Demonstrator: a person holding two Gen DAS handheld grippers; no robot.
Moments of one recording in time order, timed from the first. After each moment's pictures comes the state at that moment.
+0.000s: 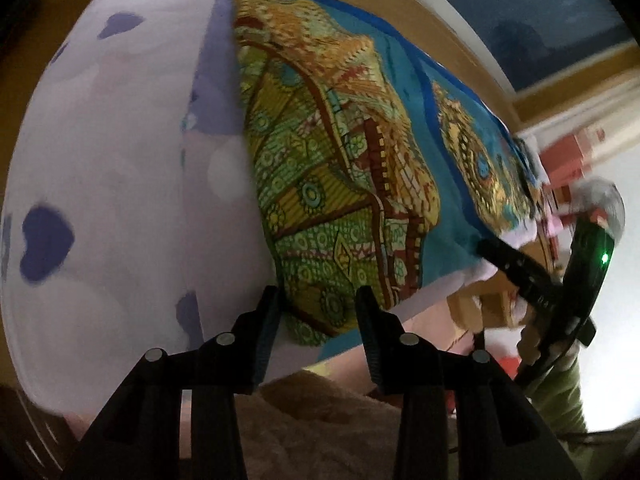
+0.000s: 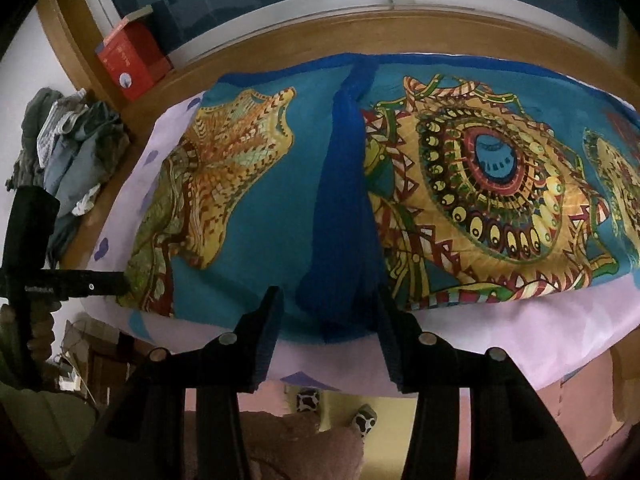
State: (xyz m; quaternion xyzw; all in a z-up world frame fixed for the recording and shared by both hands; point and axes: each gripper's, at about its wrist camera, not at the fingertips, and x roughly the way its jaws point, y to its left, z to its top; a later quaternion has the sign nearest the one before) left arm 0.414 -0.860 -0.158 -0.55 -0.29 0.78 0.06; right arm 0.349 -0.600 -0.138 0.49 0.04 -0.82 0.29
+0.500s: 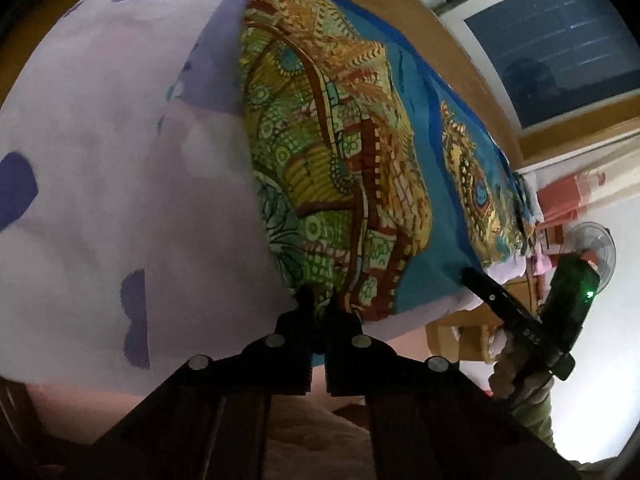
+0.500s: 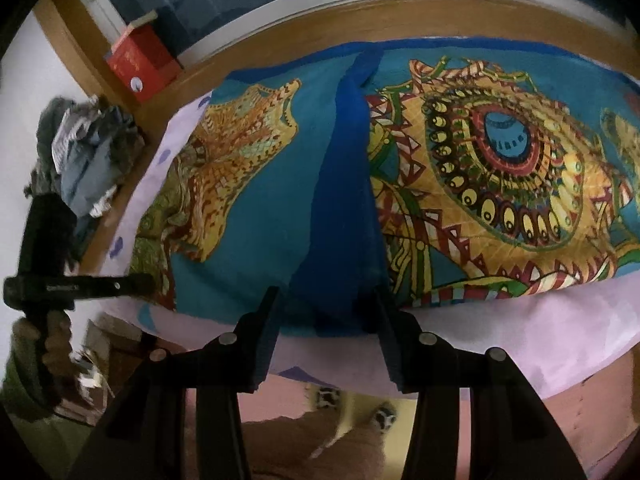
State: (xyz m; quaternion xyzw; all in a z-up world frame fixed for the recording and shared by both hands) left arm 0.413 -0.849 -0.168 -0.53 -0.35 0.77 0.04; right arm 0.341 -0.585 -0.152 0.50 -0.01 -0.80 0.32
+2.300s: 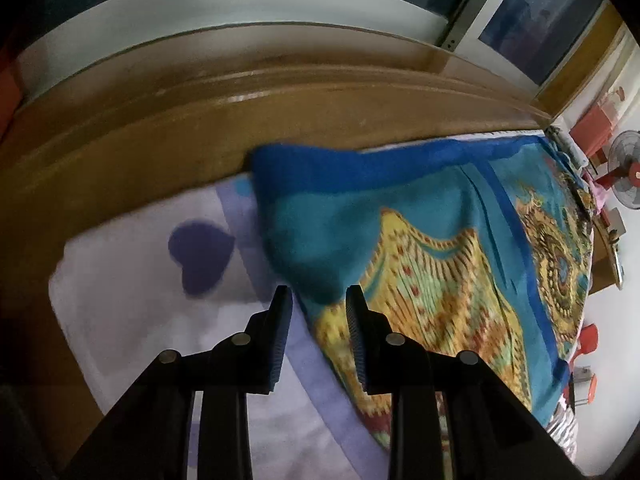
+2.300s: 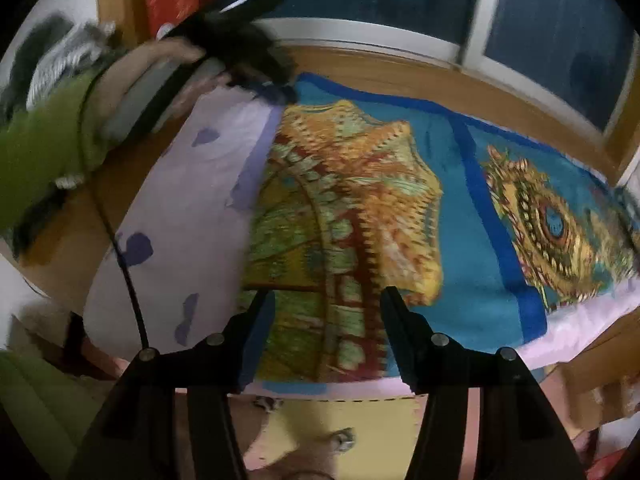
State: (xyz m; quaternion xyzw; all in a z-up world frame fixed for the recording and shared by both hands) left arm 0.181 -1.005 -0.126 -0.53 -0.10 0.84 0.08; right arm 0.446 -0.812 -0.116 0.43 0.15 -0.87 0.20
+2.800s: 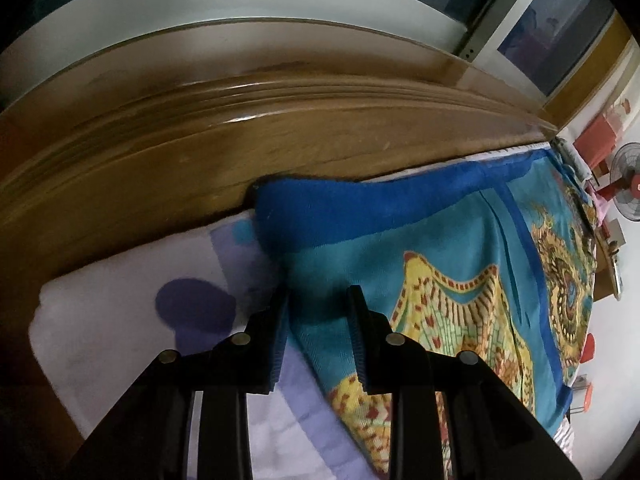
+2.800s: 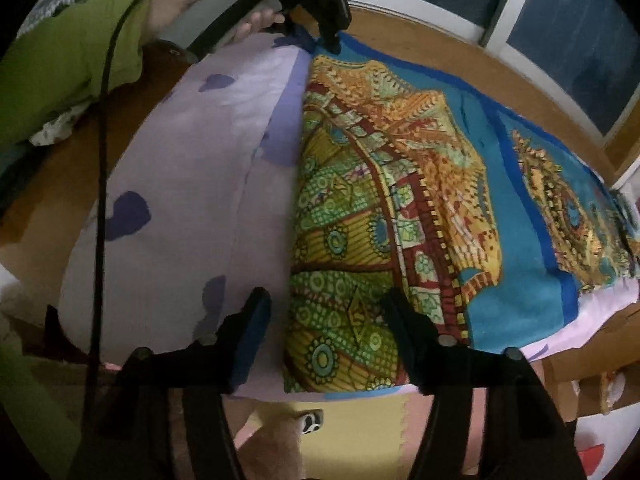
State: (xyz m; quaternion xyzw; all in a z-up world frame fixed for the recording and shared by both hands) left arm 0.149 -1.012 -0.141 -0.53 -0.12 0.84 0.08; right arm 0.453 -0.845 -0.153 0.46 0.19 -0.85 0.16
